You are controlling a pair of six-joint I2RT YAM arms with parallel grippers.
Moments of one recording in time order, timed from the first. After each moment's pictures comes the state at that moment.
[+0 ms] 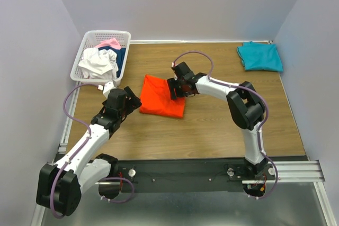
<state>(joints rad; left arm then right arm) -0.32 0.96 0.55 -0.23 -0.24 -0.78 0.67 2.09 1.50 -0.38 0.00 0.30</state>
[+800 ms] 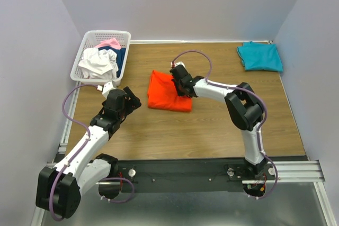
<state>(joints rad) -0.32 0.93 0.54 -0.24 -0.24 -0.78 0.71 2.10 1.47 -0.28 0.29 0.25</state>
